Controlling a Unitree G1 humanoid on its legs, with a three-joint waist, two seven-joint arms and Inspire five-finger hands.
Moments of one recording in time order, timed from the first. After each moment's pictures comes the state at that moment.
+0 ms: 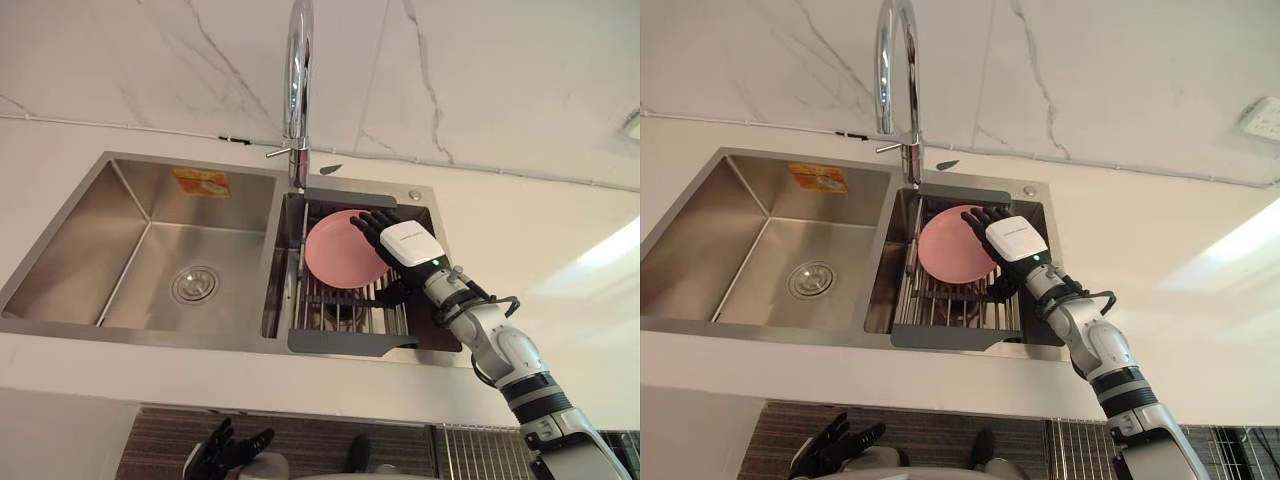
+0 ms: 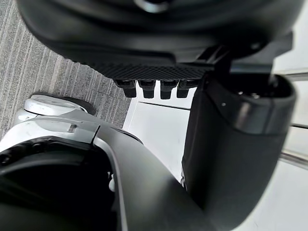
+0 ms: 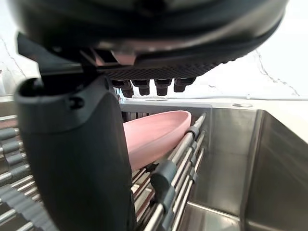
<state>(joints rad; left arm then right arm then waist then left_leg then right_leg) 0.28 0.16 0.11 0.90 -0.23 -0.19 -0.18 -0.32 -0.47 0.22 0.24 -0.99 -0.26 -0.03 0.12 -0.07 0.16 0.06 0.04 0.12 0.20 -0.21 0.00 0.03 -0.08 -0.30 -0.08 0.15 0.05</state>
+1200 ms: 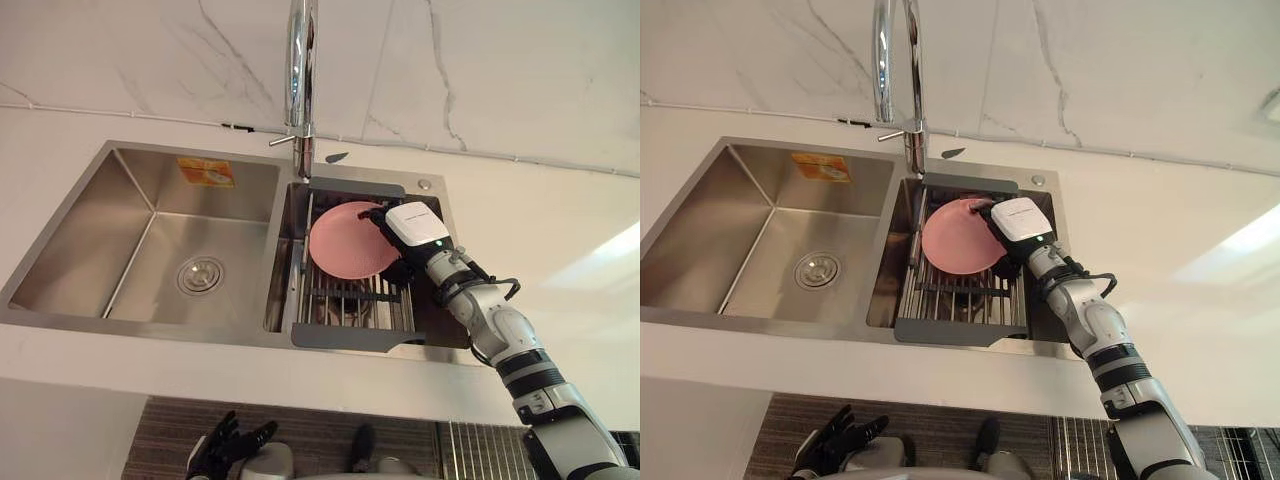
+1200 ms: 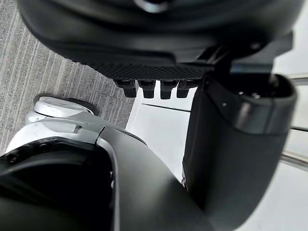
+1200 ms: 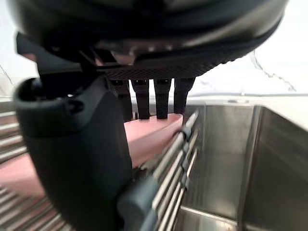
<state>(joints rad) 0.26 0.15 0.11 0.90 -0.23 -0.18 -0.20 -0.45 -0.47 0.22 0.36 -0.98 -0.22 -0.05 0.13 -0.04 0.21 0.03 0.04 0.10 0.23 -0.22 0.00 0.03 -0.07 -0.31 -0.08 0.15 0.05</state>
